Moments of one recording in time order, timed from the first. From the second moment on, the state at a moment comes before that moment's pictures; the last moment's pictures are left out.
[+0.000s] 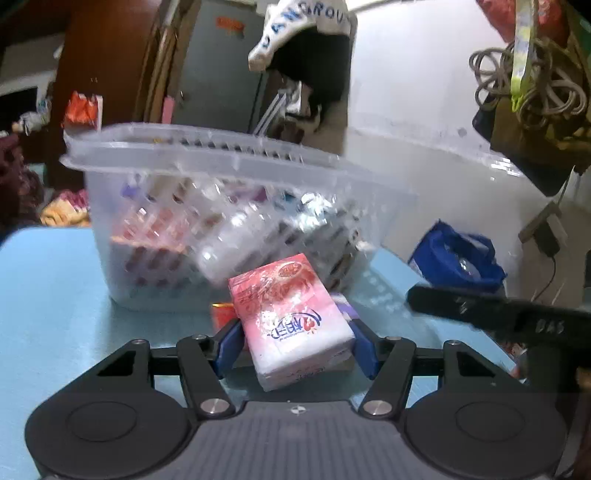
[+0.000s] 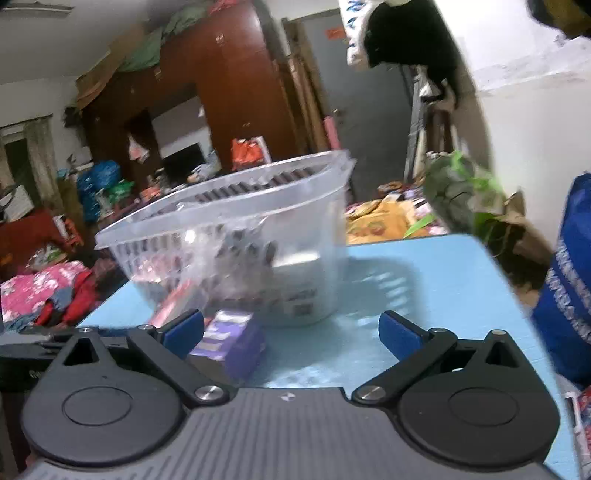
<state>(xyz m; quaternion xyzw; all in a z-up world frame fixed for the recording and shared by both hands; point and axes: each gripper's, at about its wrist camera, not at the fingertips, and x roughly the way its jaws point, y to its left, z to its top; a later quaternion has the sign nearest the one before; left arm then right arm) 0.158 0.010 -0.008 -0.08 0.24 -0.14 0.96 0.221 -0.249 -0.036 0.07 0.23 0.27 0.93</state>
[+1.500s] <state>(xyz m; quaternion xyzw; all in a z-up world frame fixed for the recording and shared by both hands) 0.105 0.083 -0.015 -0.14 0.11 -0.13 0.98 0.156 -0.249 -0.037 0.08 0.11 0.32 0.94</state>
